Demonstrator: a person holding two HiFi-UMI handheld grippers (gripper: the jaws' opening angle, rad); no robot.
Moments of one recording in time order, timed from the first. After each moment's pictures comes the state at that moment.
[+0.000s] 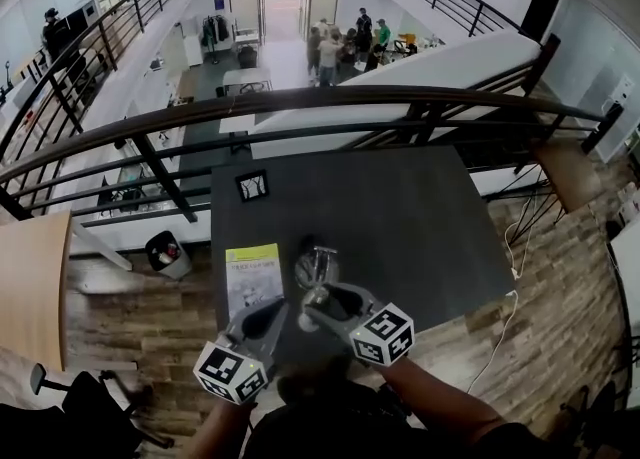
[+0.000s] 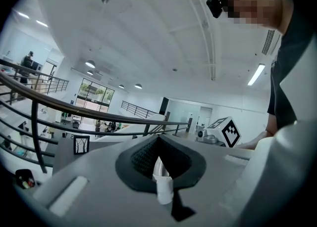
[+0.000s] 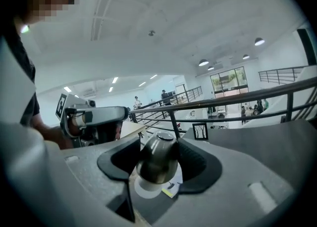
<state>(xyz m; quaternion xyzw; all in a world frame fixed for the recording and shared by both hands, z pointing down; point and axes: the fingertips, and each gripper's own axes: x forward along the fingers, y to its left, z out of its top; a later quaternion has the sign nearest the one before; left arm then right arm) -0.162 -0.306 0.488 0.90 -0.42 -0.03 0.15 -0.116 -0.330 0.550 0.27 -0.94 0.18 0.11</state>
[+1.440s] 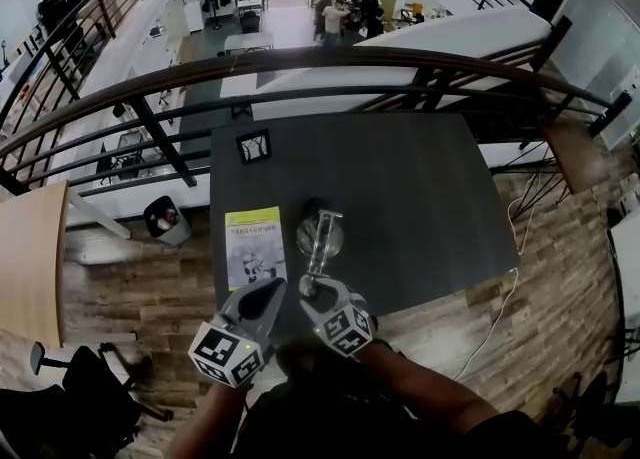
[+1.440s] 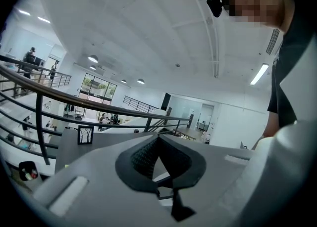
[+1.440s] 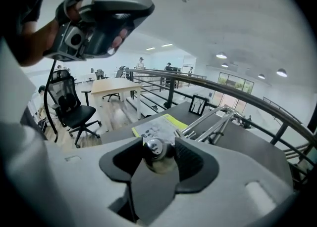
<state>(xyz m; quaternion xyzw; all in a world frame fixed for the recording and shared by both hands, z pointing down) -0.173 -0.289 0.518 0.89 -0.42 -0.01 0.18 -0.137 -0.288 0.717 0.27 -0.90 0.04 0.34</state>
